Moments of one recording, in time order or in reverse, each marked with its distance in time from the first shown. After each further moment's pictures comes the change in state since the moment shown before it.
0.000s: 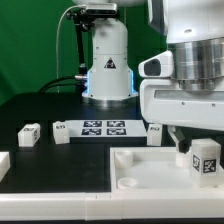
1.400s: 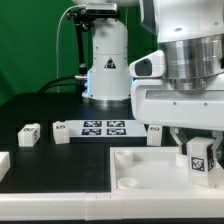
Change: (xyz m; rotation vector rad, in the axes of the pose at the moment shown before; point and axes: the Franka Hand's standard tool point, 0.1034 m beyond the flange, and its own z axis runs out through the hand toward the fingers) arm 0.011 0.008 -0.003 0.015 0.000 0.230
